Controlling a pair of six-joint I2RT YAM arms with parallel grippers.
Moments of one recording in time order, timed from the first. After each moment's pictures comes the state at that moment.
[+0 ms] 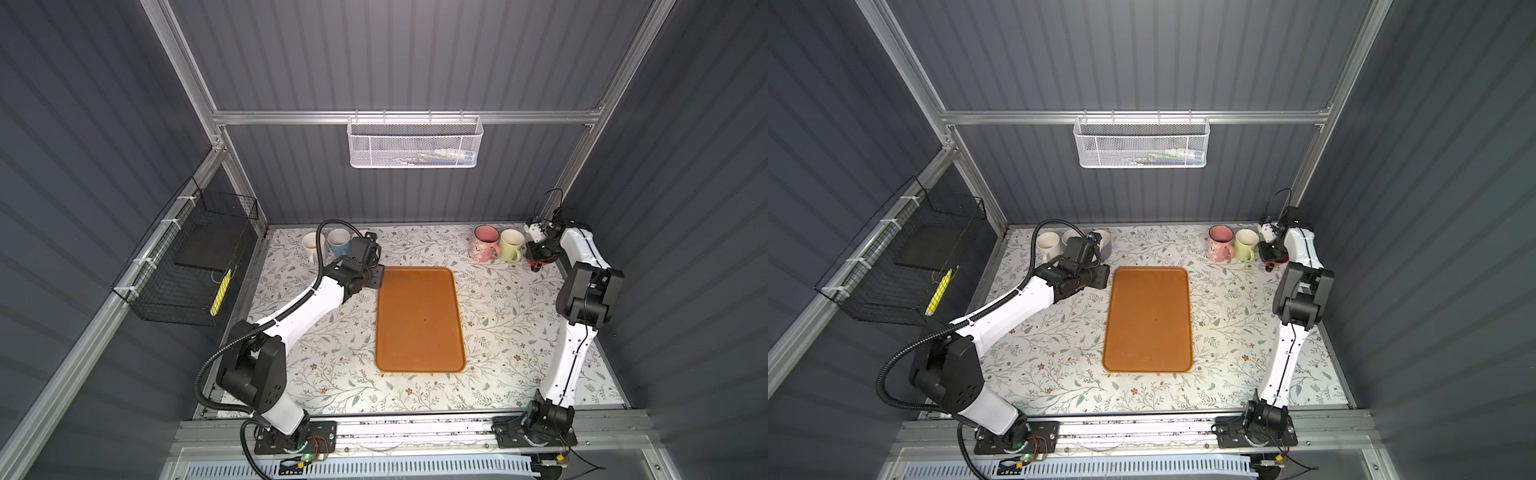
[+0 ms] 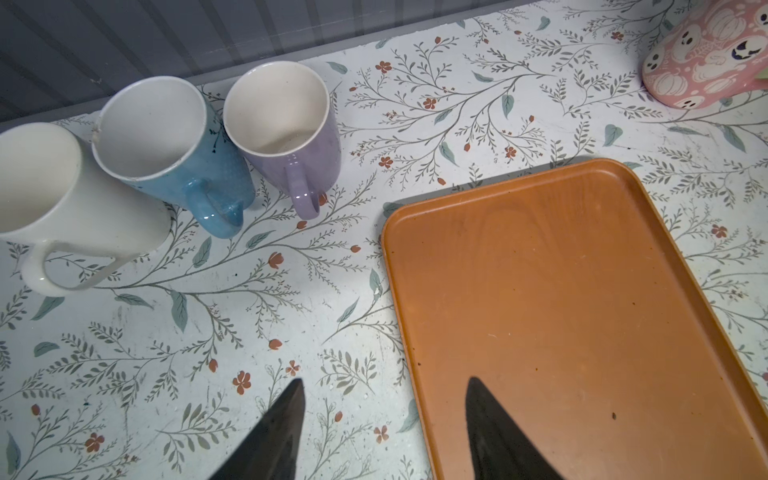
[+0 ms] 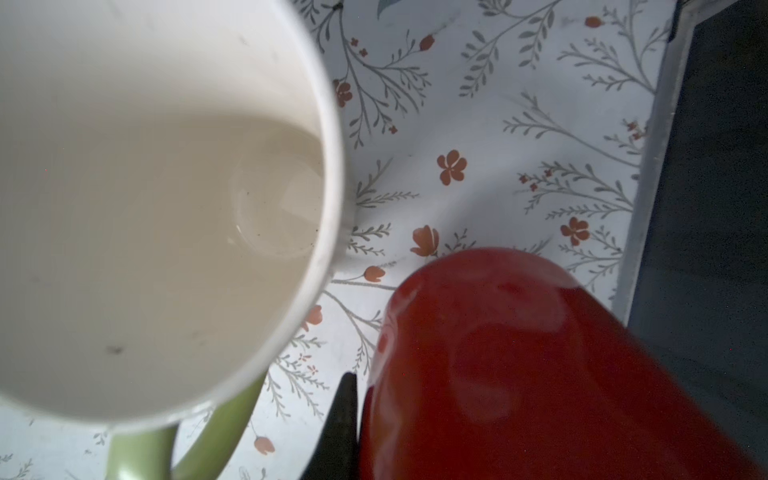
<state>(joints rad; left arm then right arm) -0.55 1.60 1.26 -0.46 -0.18 -0.15 -0.30 2.36 2.10 -0.90 -0.21 -0.48</state>
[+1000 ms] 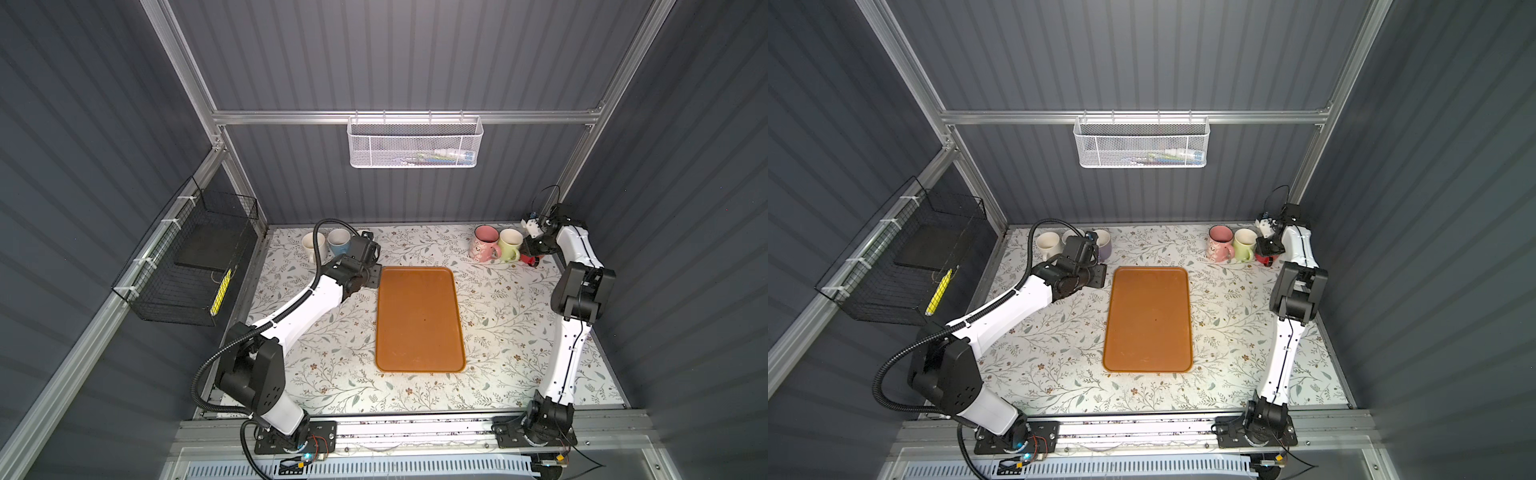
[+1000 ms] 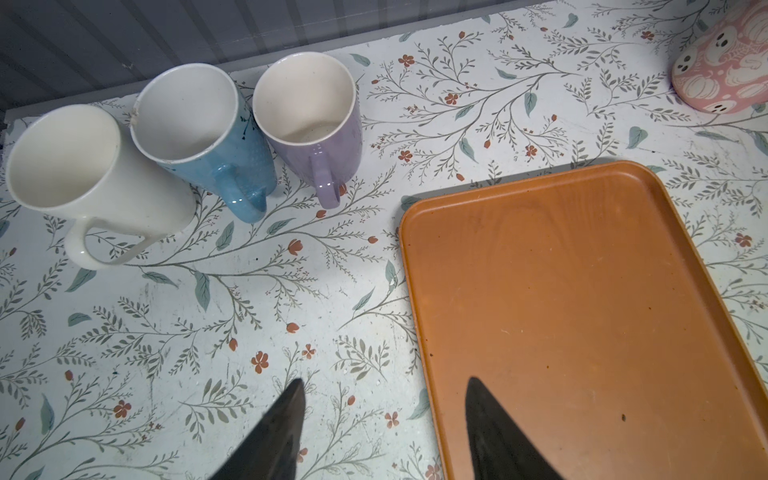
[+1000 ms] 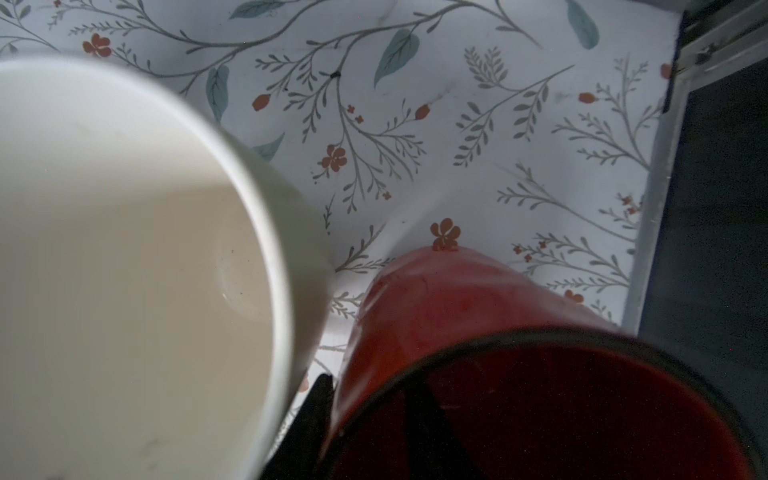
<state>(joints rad) -0.55 1.59 1.28 -0.52 -0.22 -0.18 -0.29 2.46 2.25 -0.91 -0.24 -0.49</state>
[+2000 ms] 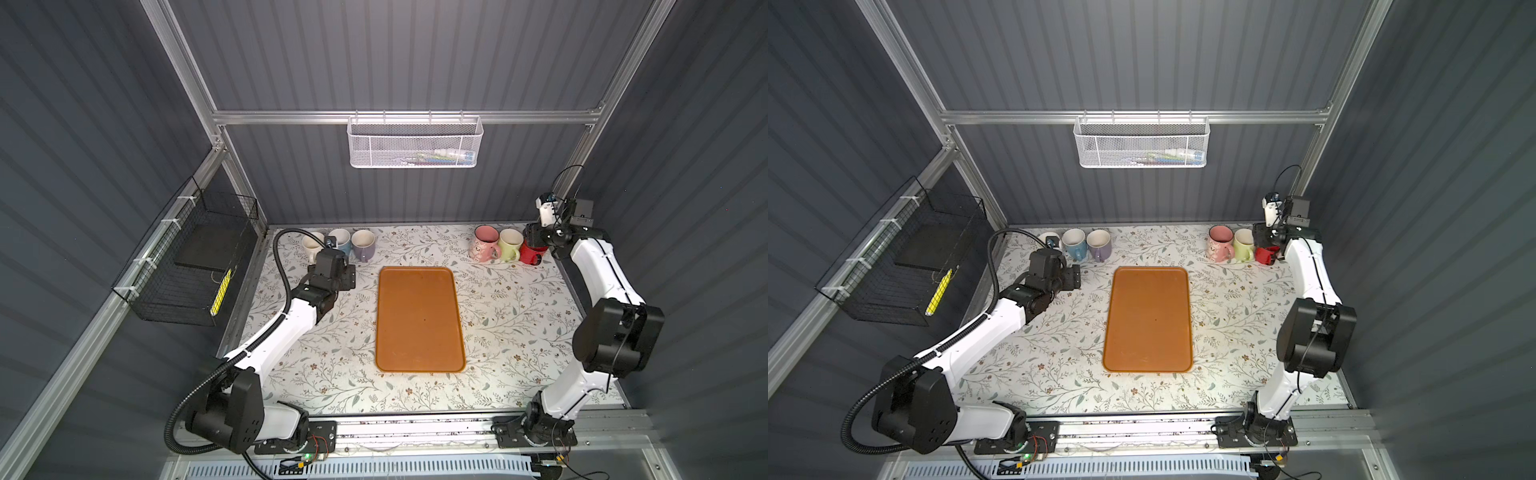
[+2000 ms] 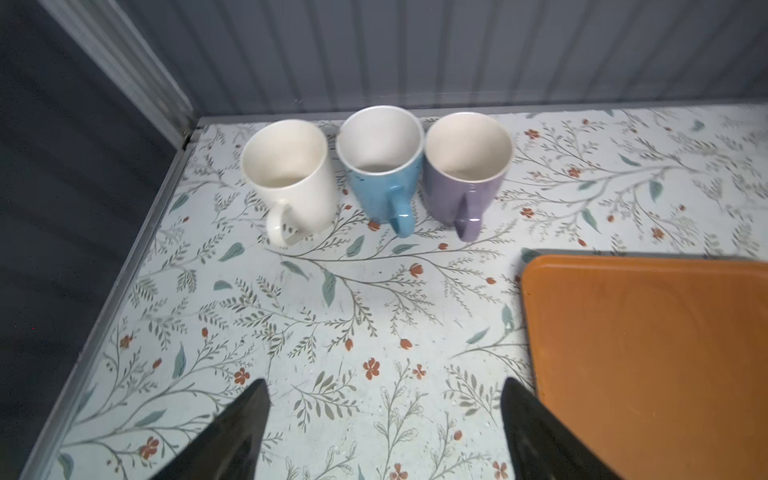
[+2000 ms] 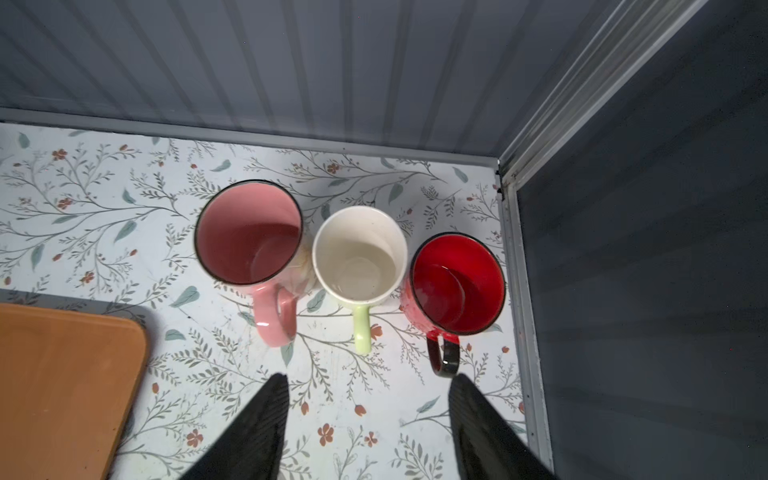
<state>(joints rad) -0.37 1.36 0.94 -0.21 -0.39 -0.17 -0.19 1.67 1.48 -0.47 -0.18 -0.22</state>
